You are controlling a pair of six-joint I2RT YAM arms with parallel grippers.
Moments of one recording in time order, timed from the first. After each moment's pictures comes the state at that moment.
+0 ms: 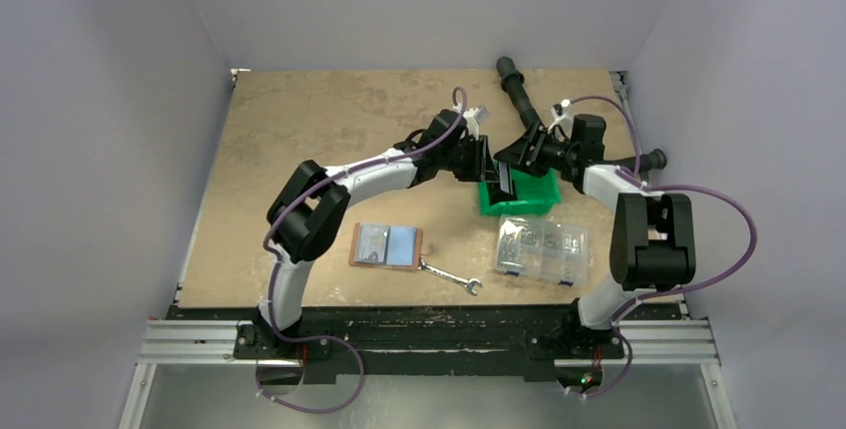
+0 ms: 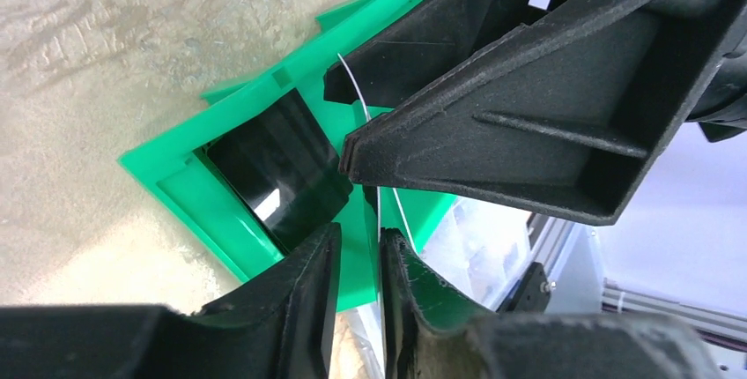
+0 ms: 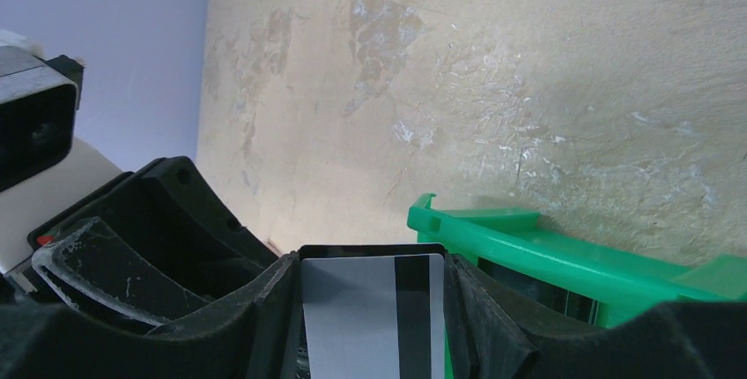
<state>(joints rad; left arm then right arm) -0.76 2.08 1.54 -0.01 0.38 -0.69 -0.02 1.63 0.91 0.10 -0.77 0.57</state>
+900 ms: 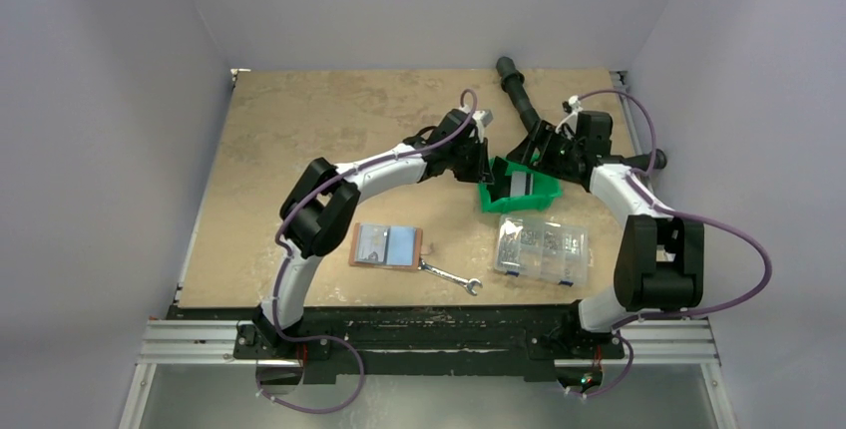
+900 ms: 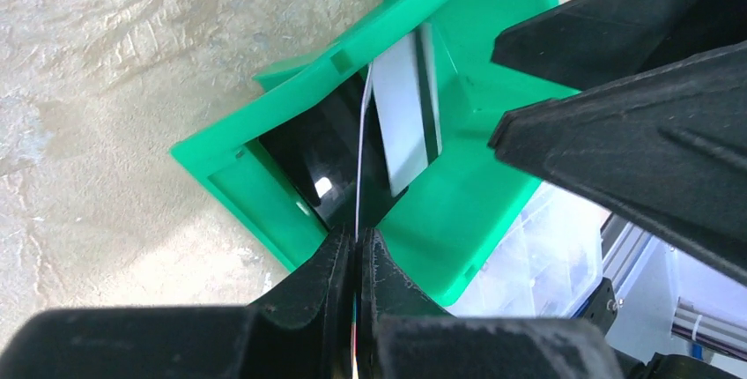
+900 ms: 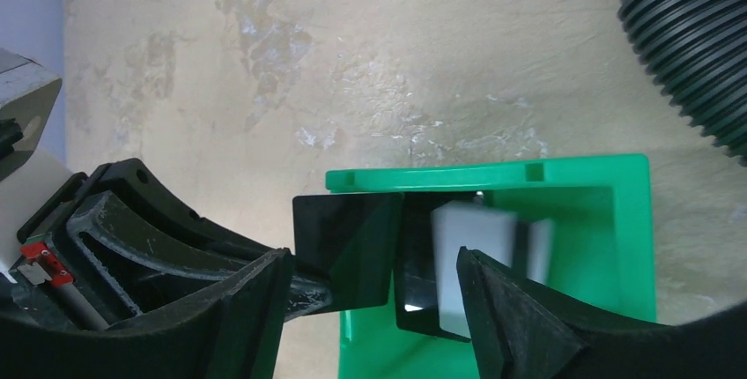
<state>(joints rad) -0.77 2.17 1.68 -0.19 0.28 -0.60 -0.02 1.51 0.95 -0.15 -0.48 0.43</state>
